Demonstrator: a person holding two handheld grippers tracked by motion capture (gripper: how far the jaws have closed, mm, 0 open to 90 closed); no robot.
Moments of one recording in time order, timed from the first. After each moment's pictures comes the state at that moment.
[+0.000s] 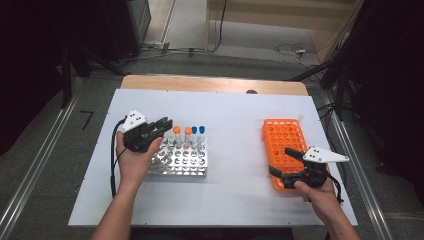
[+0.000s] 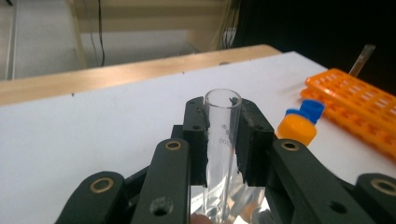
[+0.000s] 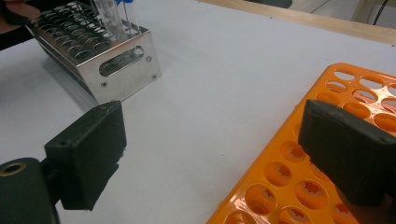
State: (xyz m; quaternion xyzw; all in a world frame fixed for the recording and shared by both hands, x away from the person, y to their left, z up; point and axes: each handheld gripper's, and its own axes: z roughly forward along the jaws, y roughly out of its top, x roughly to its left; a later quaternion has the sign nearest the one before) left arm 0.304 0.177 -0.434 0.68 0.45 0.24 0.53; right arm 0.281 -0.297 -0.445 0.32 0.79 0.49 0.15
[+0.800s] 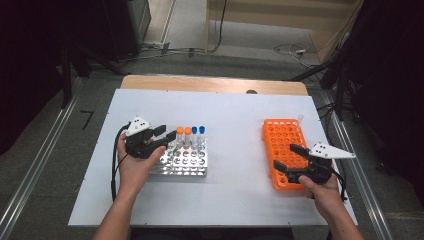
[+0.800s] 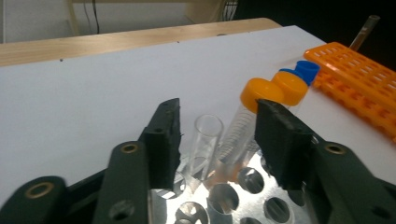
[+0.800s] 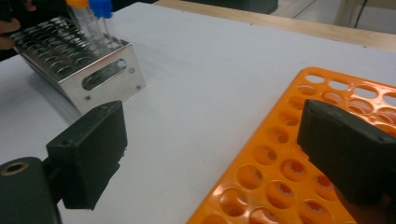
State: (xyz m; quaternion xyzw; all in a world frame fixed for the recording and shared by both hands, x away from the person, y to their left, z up) left arm 0.289 0.172 -0.440 0.69 0.46 0.21 0.51; right arm 0.291 -0.310 -0.439 0.35 0.78 0.50 0.16
